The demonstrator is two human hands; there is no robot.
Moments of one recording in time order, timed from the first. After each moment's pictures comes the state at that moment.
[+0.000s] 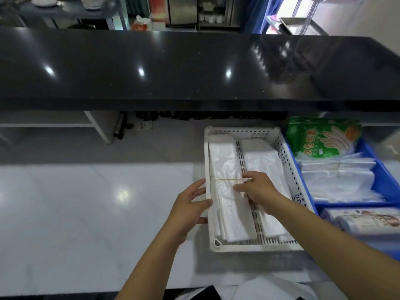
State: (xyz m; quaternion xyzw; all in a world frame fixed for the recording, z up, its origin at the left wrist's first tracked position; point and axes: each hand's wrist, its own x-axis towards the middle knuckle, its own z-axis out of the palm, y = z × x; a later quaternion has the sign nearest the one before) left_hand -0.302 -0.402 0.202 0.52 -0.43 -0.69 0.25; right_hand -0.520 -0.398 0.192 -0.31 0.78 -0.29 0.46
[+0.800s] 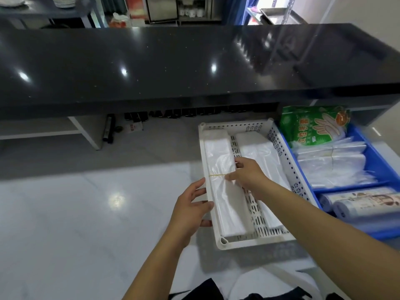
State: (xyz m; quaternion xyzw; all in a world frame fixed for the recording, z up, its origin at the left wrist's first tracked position) left_hand -0.298 -0.403 0.191 0.49 -0.42 -0.72 0.26; right_hand -0.503 -0.421 0.192 -0.32 0.75 -0.35 0.46
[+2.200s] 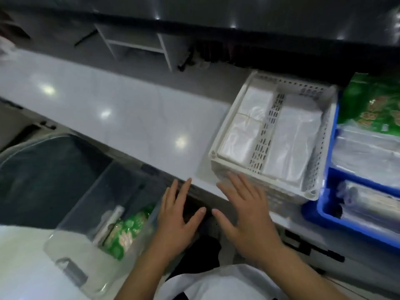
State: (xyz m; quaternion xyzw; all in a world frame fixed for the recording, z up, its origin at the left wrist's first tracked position) left_hand -0.312 -0.131 0.178 0.75 -0.54 -0.32 0.20; right_hand -0.503 -0.170 0.203 -0.79 0.51 -0.18 0.28
